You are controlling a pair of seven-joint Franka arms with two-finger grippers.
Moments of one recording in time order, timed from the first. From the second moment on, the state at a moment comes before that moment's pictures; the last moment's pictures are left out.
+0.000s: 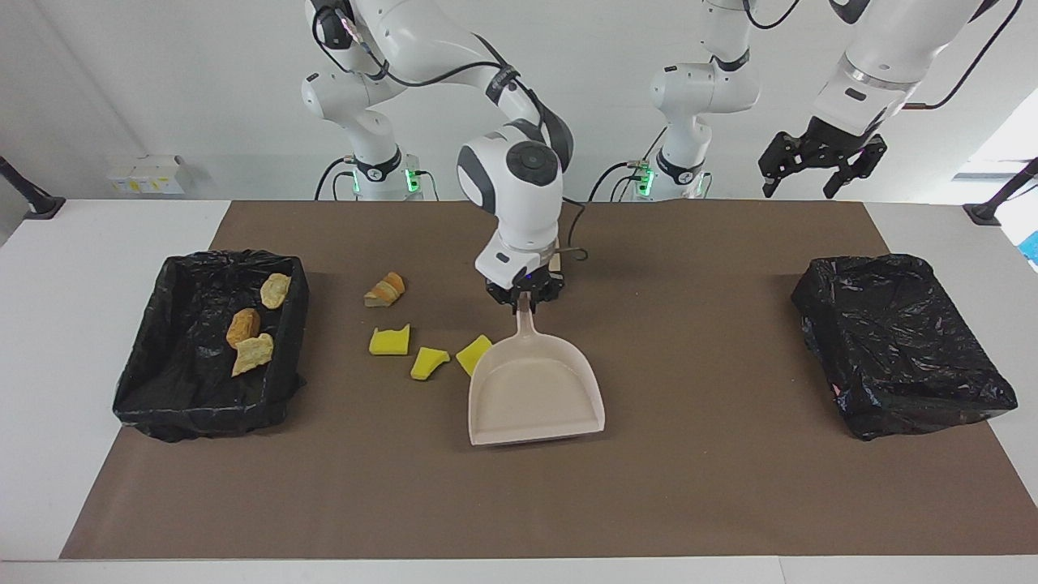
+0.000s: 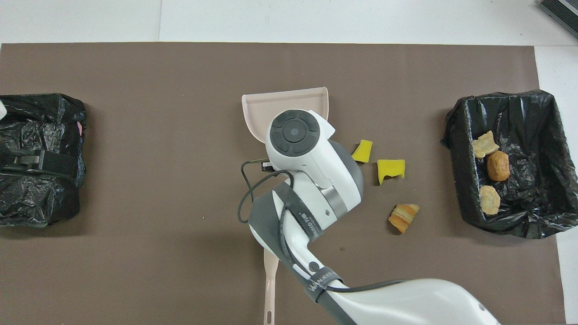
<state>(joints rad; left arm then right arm) -0.06 -0.10 -0.05 -1.60 -0.01 1.48 -0.04 0.63 0.52 -0.02 -1.48 -0.01 1.98 0.58</state>
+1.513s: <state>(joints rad) -0.11 0.12 -0.08 -1.62 -0.10 2.03 -0.19 0.70 0.18 -0.02 -1.81 0.04 2.00 0.70</state>
